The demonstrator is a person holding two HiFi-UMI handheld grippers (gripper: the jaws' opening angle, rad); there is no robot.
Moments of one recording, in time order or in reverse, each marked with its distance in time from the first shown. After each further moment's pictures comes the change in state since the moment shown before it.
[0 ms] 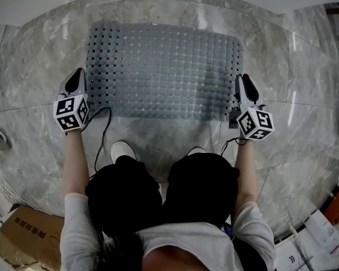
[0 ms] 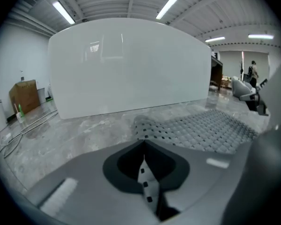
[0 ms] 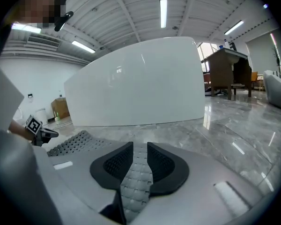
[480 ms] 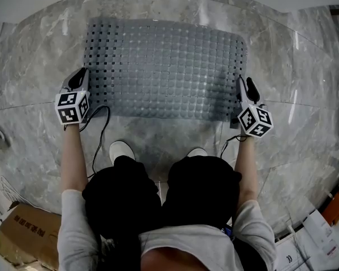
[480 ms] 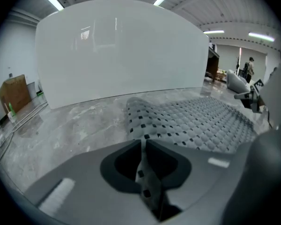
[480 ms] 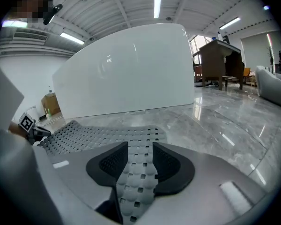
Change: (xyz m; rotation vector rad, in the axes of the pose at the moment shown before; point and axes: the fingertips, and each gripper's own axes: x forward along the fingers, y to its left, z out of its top) left arm 0.028 -0.009 -0.041 0.027 0.140 -0.074; right arm 0.013 -0.039 -0.056 0.050 0.113 -0.088
